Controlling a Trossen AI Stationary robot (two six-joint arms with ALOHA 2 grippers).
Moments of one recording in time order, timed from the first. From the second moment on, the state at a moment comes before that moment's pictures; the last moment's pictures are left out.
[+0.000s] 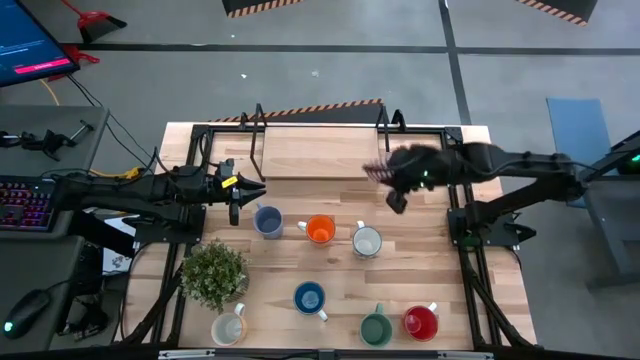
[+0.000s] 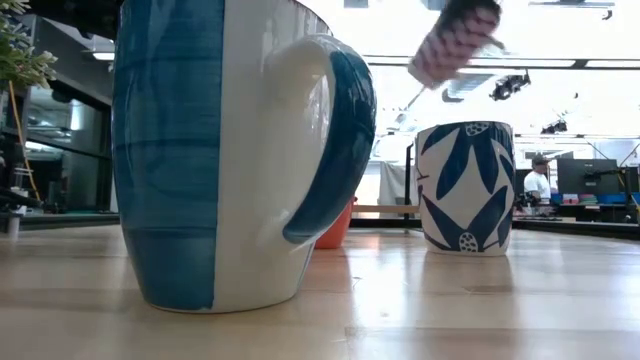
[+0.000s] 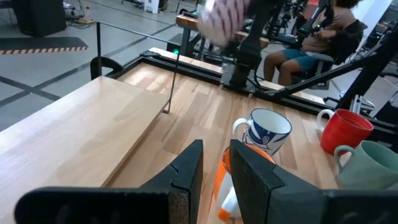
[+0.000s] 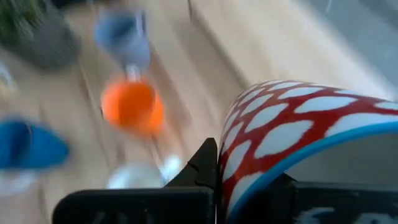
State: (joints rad) left arm 0.00 0.59 0.47 -0.10 -0.19 -0.25; right arm -0.02 1.19 1.35 -0.93 0.24 0.36
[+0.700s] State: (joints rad) left arm 0.00 0.59 0.47 -0.12 -0.19 -0.25; right arm -0.38 1.99 2.08 -1.09 0.05 -0.02
